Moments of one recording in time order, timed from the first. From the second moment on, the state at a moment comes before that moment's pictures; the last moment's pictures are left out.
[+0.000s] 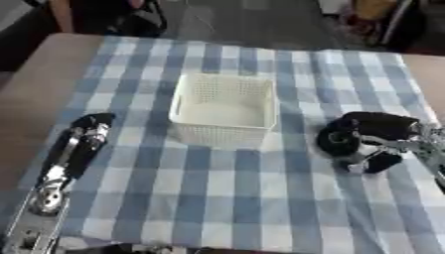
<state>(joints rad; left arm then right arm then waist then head) -0.08 0.33 0.02 -1.58 -0.34 -0.05 0.00 -0.60 -0.58 0.35 -1.09 1.11 -0.62 0.32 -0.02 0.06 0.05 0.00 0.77</state>
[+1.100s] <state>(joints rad) -0.08 0.33 0.01 -1.58 -0.35 -0.05 0.00 -0.57 -0.58 0.29 -1.13 1.03 -0.57 0.08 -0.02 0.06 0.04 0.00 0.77</state>
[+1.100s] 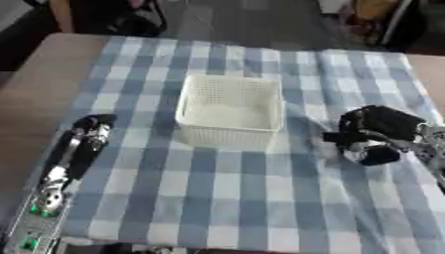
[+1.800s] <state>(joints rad) -0.08 0.33 0.01 -1.58 -0.35 -0.04 0.01 -0.55 -0.61 0.17 -1.24 0.84 -0.45 0.02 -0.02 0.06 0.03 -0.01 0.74</state>
